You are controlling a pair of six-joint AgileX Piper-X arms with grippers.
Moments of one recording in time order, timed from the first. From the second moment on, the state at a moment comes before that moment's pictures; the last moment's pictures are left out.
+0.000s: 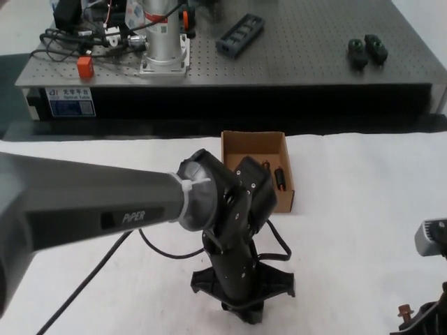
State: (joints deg) left arm -46.2 110.6 -71.2 41.2 12.8 -33.8; right arm 7.0 41.9 -28.5 55.7 -0.7 5.3
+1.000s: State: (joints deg) left arm -46.3 62.4 -32.9 -4.6 33.3 -17.2; right arm 20.9 48.7 -23.4 -16.9 -32.4 44.1
